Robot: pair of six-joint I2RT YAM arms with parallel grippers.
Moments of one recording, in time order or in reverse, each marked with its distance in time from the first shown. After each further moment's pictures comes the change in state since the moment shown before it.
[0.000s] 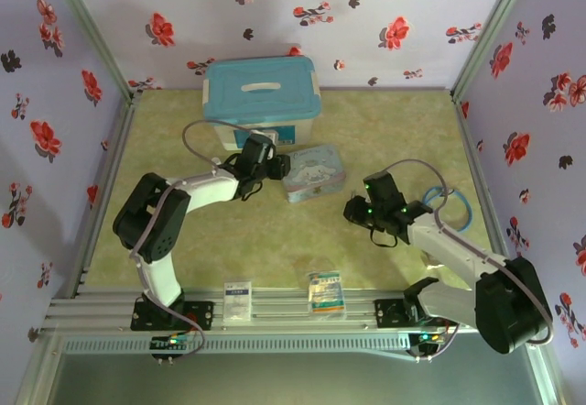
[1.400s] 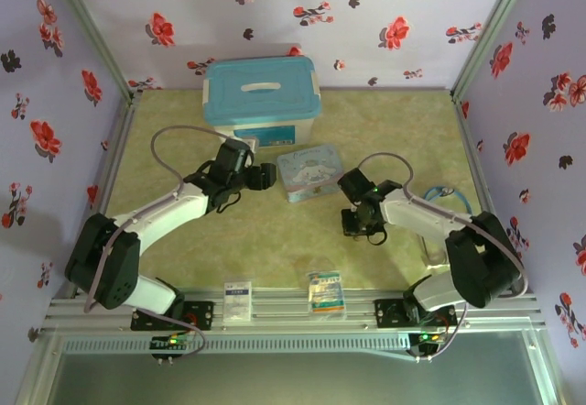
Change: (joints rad) left arm 0.014 -0.366 -0.155 -0.234 0.026 -0.001; right arm 0.121 0.253 0.181 -0.276 0.108 -0.222
